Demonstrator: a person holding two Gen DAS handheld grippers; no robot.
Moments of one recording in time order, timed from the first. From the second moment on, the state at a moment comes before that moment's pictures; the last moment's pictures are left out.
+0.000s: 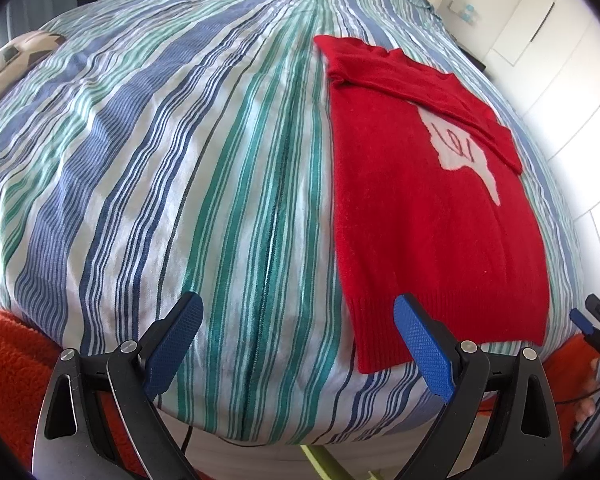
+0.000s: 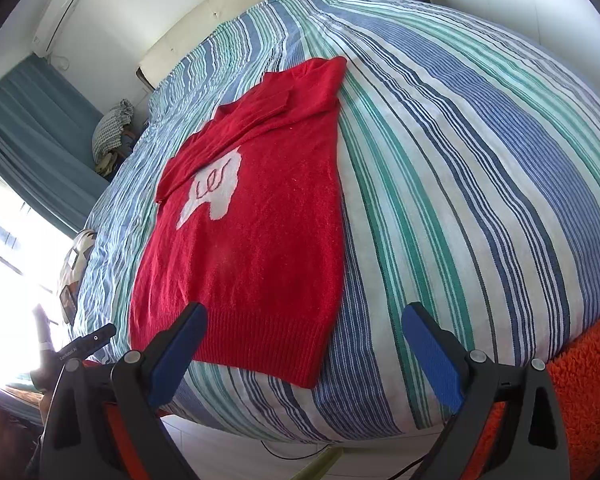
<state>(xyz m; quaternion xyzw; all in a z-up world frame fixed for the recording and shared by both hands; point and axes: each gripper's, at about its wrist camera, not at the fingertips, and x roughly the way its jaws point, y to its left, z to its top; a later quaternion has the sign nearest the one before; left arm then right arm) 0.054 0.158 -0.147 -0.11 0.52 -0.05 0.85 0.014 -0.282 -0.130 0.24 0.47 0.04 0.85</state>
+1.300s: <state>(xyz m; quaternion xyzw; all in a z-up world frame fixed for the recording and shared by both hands) 0.053 0.173 -0.145 -0.16 0.51 -0.07 0.84 0.011 -0.297 -0.119 0.28 0.46 0.04 0.84</state>
